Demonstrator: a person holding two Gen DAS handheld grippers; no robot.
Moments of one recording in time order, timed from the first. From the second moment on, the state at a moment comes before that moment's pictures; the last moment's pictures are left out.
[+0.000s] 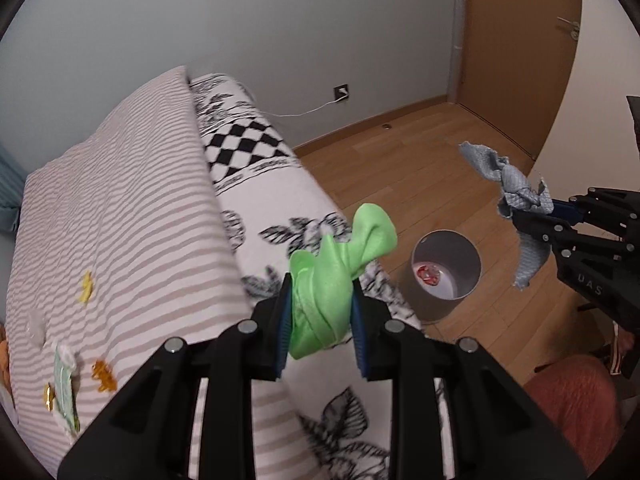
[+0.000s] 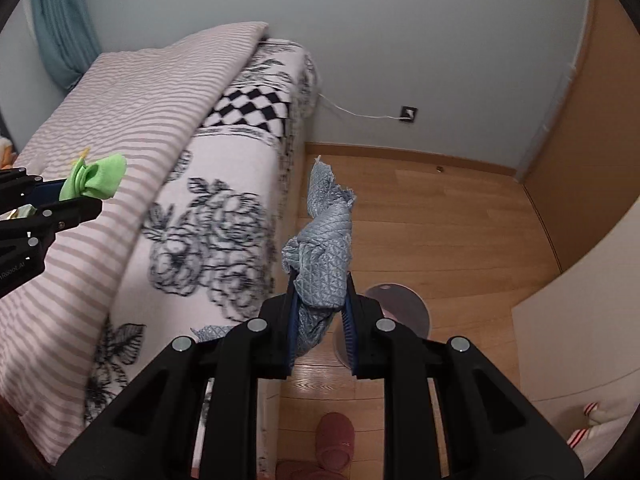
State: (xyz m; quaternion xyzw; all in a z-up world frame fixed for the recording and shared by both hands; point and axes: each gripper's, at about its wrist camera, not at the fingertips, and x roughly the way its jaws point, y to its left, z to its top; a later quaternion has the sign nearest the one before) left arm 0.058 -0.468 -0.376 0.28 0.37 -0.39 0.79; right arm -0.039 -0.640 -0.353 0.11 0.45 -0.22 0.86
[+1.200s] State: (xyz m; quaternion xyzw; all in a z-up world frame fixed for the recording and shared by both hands) left arm 0.039 -0.749 -0.659 0.40 0.48 -0.50 0.61; right arm -0.069 -0.826 -0.644 0.28 0.53 -0.34 0.73
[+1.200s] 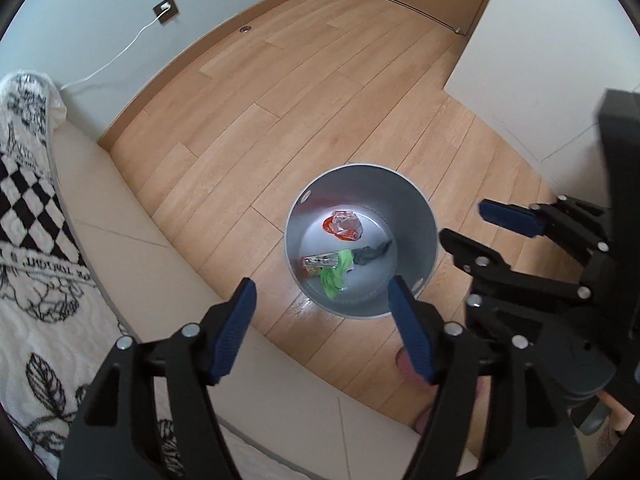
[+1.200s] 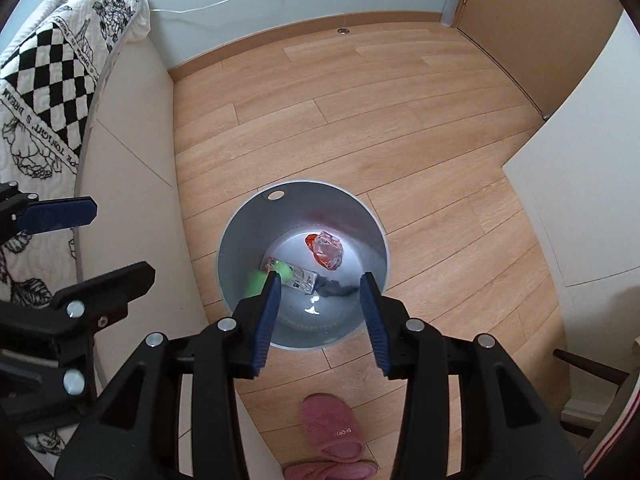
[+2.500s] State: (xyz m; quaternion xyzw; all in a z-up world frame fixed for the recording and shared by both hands) left arm 0.097 -0.159 -0.305 0.17 0.41 -0.15 0.88; right arm 0.055 -0.366 -0.289 0.06 0.41 0.03 0.91
